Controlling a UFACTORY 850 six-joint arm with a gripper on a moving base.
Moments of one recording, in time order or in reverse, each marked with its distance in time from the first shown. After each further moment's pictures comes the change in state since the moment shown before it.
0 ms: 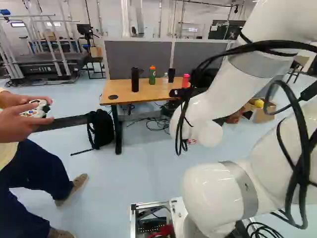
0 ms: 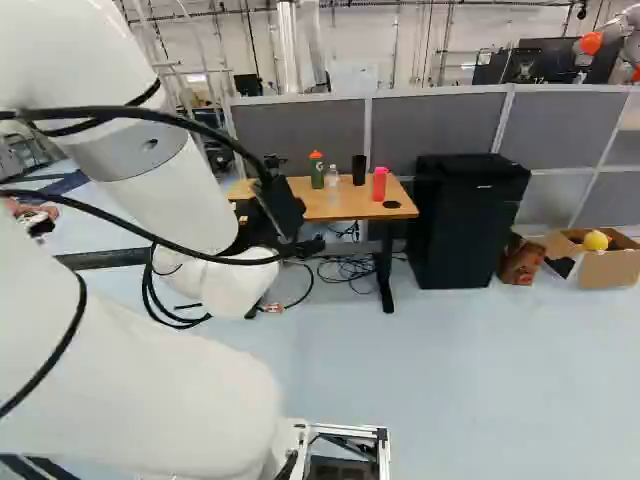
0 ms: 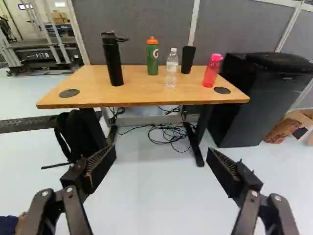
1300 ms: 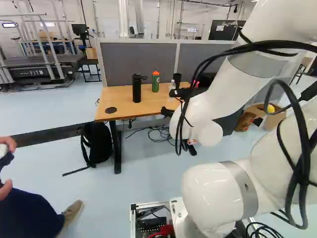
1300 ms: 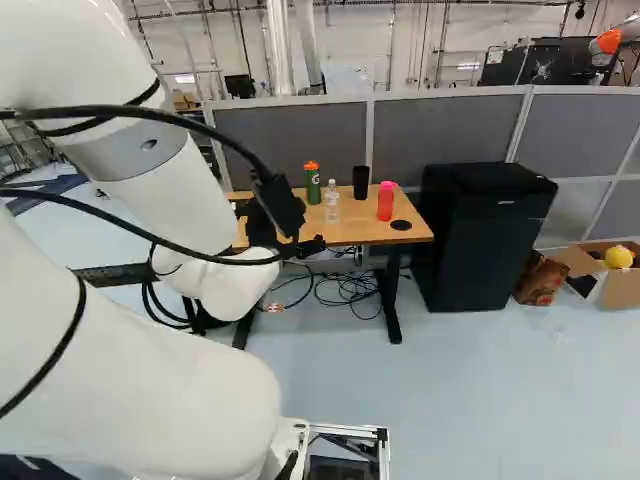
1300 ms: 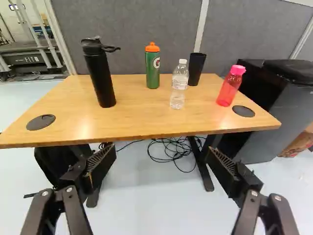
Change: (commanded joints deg) arm 0.0 0.0 0.0 0.0 0.0 0.0
